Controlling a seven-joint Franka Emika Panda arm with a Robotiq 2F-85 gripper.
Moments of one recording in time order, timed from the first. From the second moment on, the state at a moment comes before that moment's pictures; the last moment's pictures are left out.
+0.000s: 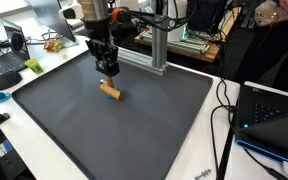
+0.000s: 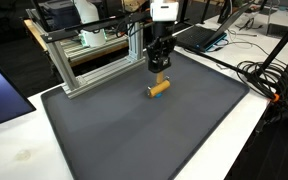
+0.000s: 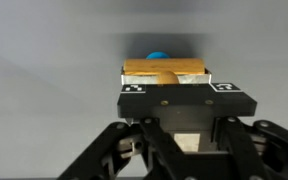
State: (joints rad) arm -0.01 0.32 0.00 -2.01 -0.05 2.44 0.05
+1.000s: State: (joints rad) arm -0.03 0.36 0.02 -1.95 -0.02 2.40 -0.17
